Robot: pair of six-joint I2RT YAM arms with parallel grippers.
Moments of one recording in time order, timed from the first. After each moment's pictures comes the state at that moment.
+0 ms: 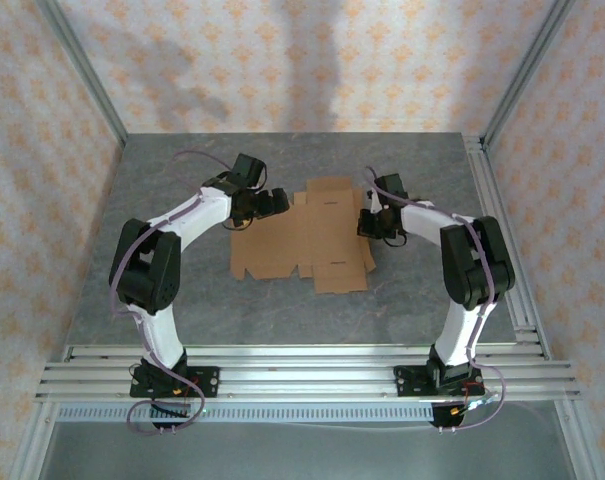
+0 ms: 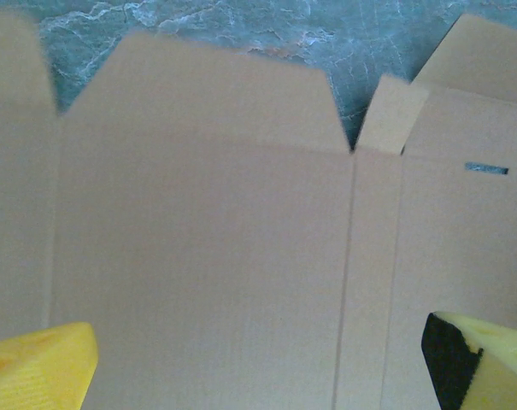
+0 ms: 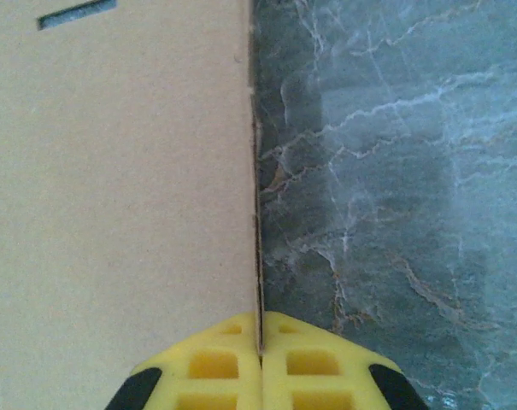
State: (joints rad) left arm -0.32 1.86 1.37 -0.54 0.07 -0.64; right arm 0.27 1.85 1.15 -0.39 -0.24 0.34
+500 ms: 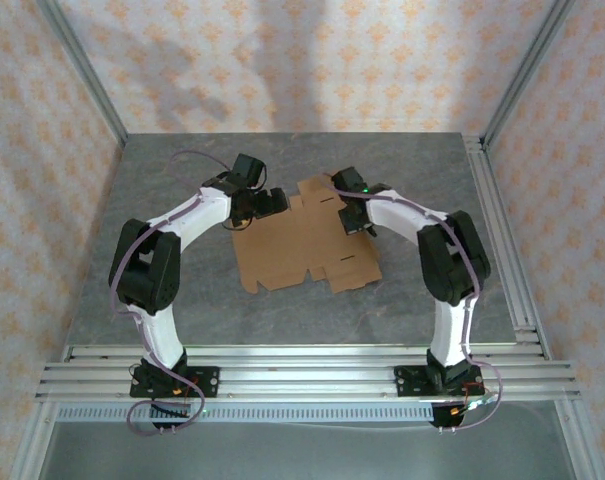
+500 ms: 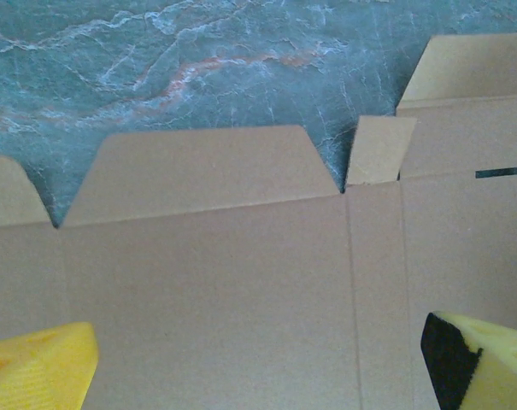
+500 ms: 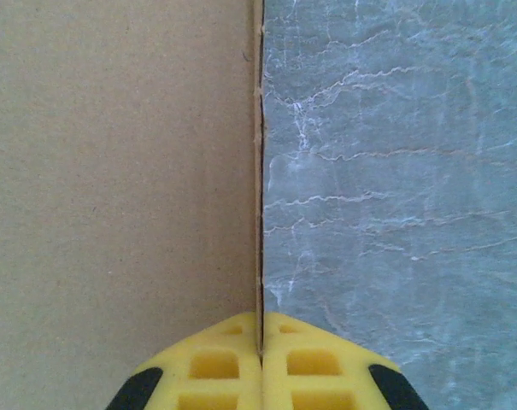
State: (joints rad) left arm -0.32 1.85 1.37 -0.54 0.04 -0.65; right arm 0.50 1.96 1.40 -0.66 0.38 0.09
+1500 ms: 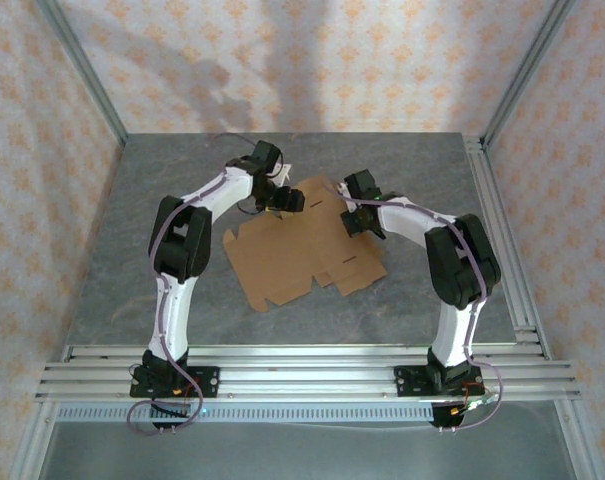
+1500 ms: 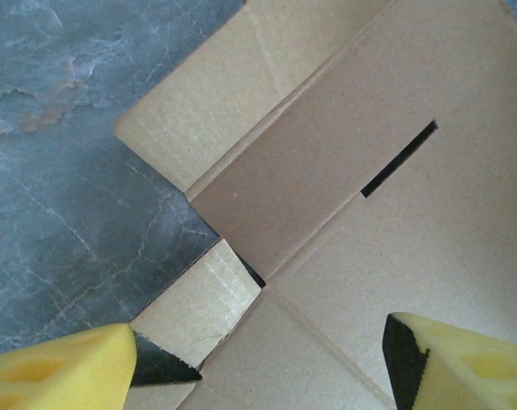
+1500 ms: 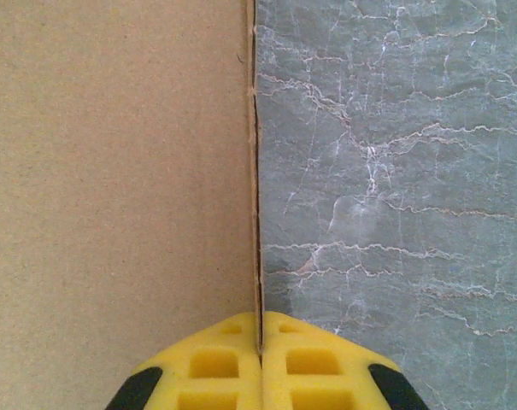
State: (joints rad) left arm -0.31 2.23 1.80 -0.72 0.32 -0.22; right arm 0.42 1.89 1.26 -0.43 0.11 -0.07
